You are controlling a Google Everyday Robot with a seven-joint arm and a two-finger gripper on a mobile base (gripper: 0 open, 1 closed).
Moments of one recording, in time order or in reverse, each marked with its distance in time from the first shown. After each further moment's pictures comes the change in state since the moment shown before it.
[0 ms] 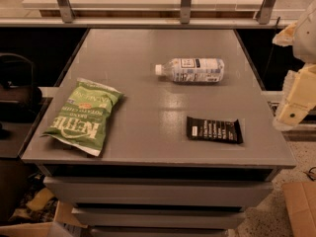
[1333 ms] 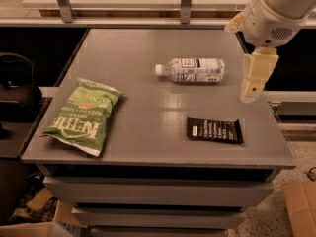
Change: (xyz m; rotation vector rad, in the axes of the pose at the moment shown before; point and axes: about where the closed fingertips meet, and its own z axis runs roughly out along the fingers) arm -0.054 -0.063 0.049 -0.015 -0.040 -0.272
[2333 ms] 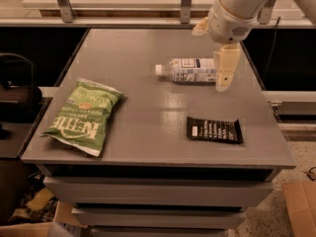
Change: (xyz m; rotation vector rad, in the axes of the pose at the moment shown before) arm -0.032 -0.057 0.065 -0.081 -0.058 -0.190
